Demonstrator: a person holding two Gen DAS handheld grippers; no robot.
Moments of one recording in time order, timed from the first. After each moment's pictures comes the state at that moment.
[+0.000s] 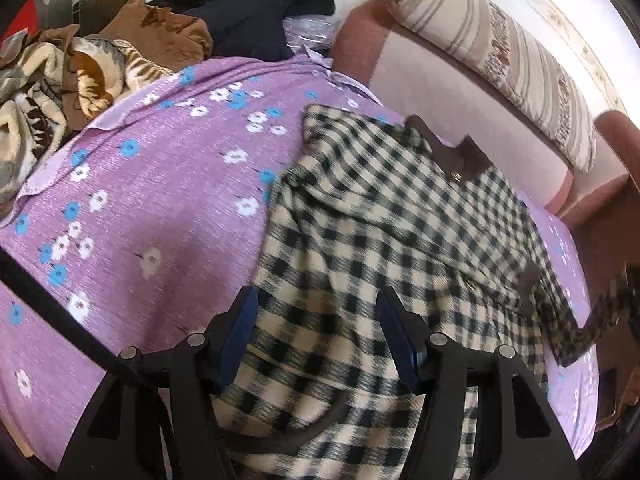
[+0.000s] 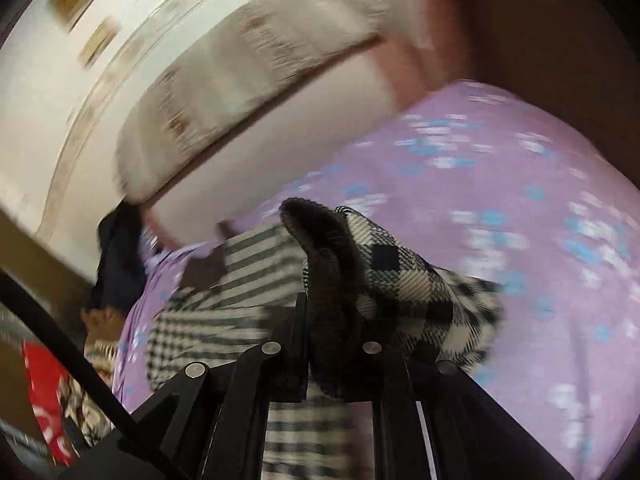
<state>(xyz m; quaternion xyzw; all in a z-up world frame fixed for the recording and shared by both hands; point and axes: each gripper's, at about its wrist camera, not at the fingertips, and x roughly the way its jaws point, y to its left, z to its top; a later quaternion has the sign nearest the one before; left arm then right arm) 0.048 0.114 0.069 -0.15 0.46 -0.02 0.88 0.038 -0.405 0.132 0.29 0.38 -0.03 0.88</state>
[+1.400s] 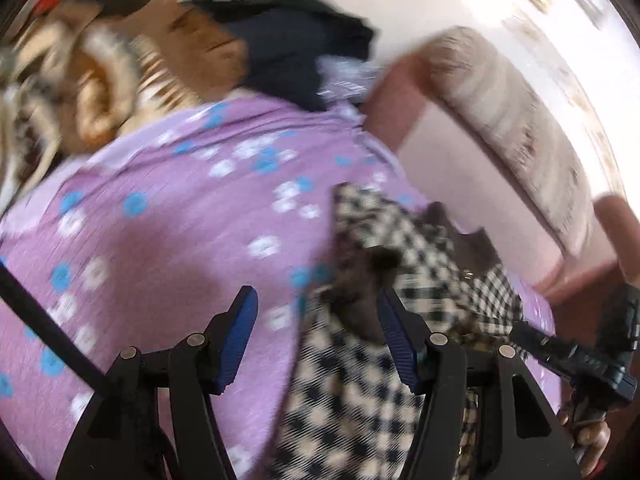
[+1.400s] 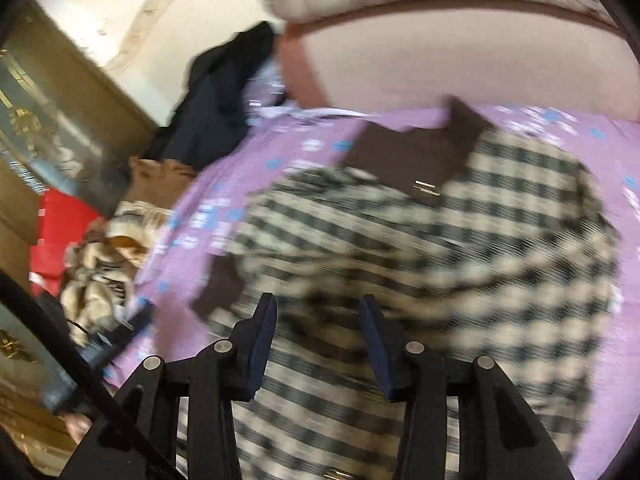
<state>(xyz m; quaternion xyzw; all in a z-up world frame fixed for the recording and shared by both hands) 0.114 0.168 0.083 -0.23 0.39 -0.03 0.89 0.159 -0.179 0.066 0.16 0.49 0.18 0.84</state>
